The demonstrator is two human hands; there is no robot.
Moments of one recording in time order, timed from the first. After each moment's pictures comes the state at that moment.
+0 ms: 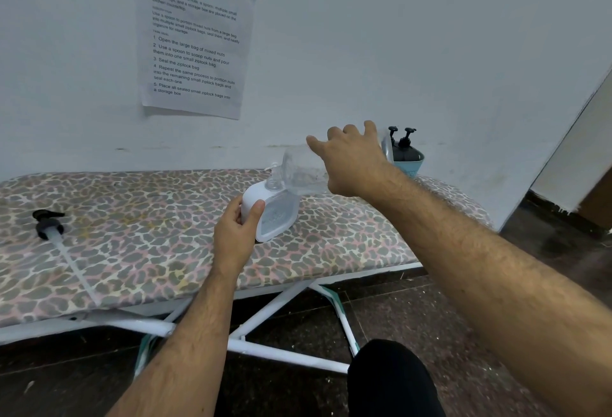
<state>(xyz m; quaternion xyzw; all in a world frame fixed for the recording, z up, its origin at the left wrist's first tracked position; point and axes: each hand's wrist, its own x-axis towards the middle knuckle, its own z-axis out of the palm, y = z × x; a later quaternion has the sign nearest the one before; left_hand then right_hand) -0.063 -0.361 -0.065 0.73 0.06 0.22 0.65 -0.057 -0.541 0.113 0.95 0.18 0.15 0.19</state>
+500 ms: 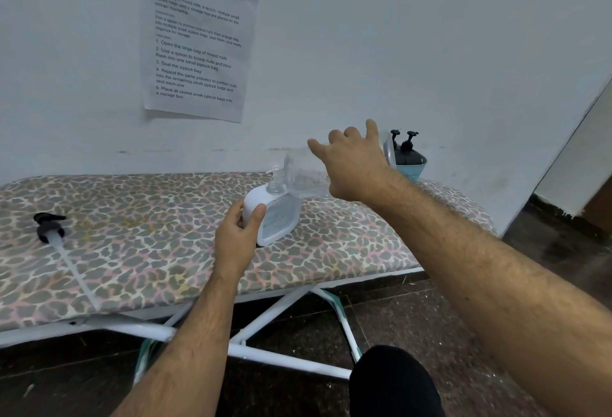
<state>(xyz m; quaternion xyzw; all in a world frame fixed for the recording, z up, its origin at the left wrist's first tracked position) -0.060 -0.360 -0.069 0.72 0.06 0.22 0.65 -0.056 -0.541 0.112 0.95 0.18 0.16 0.20</state>
